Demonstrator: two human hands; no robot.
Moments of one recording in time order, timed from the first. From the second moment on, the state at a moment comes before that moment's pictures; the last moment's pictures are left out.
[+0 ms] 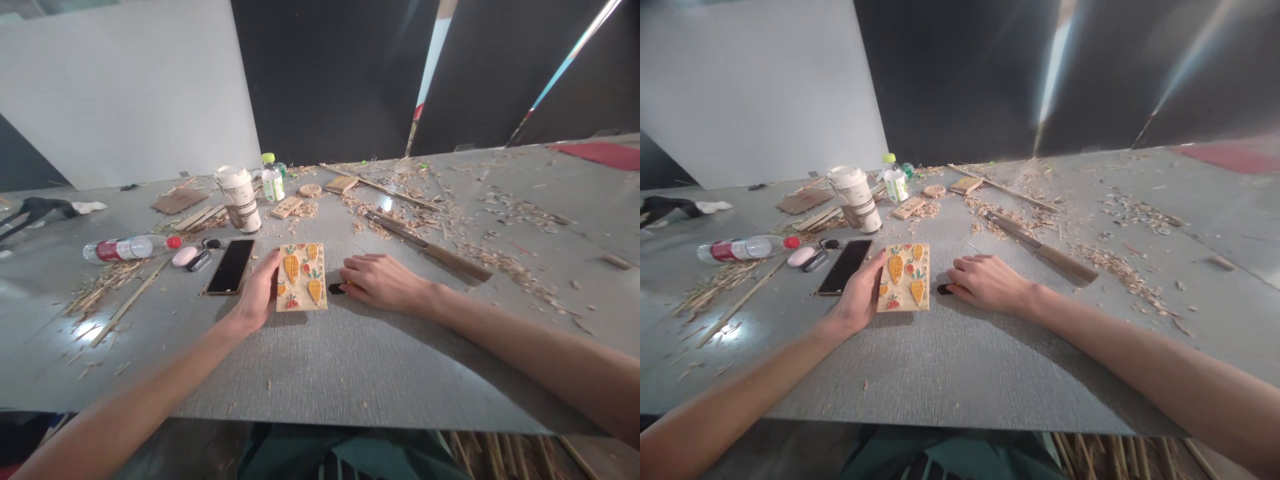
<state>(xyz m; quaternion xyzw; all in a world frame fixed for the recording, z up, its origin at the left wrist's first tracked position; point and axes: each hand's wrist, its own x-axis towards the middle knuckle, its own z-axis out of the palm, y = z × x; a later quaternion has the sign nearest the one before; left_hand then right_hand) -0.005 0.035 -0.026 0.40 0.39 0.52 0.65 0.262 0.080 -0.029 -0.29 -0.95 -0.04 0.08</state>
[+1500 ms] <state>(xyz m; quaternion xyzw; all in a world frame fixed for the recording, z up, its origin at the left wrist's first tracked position) -0.010 0.043 -0.032 0.36 0.37 0.61 0.60 0.278 0.112 -0.009 -0.59 -0.80 -0.07 -0.10</state>
